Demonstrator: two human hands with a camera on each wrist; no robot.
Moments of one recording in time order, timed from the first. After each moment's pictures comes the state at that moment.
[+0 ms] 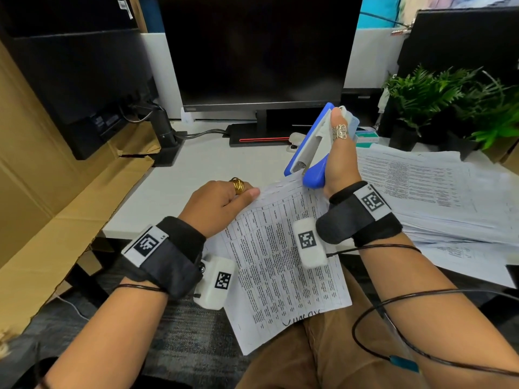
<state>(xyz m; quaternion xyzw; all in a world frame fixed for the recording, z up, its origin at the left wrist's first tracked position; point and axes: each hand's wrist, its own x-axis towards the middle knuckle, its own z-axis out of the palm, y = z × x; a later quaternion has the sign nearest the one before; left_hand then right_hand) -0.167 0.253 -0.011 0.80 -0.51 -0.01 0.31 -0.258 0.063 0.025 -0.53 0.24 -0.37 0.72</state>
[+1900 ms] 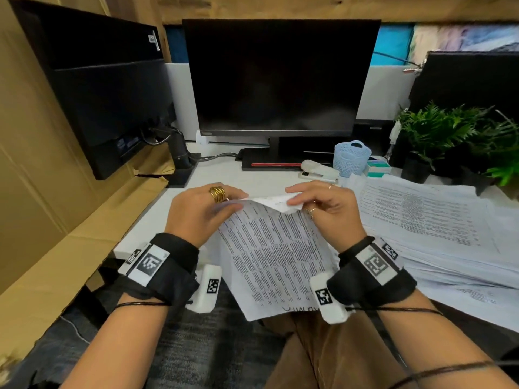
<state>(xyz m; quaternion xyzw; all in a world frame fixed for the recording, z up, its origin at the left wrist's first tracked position) -0.134 0.278 0.003 0.73 -0.54 0.26 0.34 -0.260 0.070 -0.012 -0.79 -0.09 -0.43 0.44</state>
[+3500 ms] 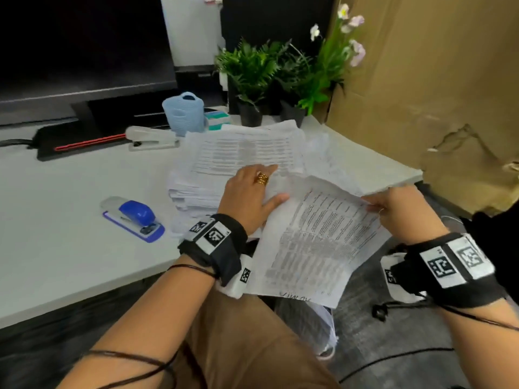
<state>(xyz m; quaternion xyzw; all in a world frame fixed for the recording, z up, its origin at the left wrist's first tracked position) -0.314 -0.002 -0.064 0.70 -0.67 0.00 0.25 -0.579 -0.097 -0.044 -0.90 0.41 -0.16 -0.01</state>
